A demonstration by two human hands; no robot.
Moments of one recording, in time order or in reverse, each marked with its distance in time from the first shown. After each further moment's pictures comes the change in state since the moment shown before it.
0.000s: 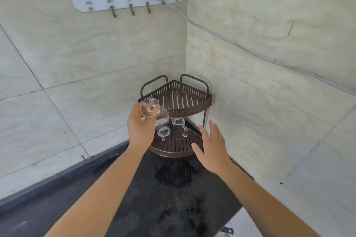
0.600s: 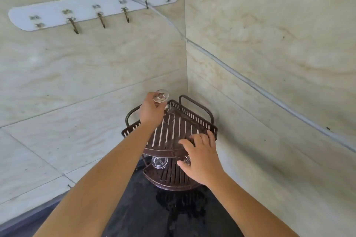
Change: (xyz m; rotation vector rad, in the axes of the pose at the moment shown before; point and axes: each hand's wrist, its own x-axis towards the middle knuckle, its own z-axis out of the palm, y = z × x) left_hand 0.195 -0.026 0.151 0.348 -0.096 -0.062; right_hand 0.163 0.028 0.006 -0.137 0.073 -0.335
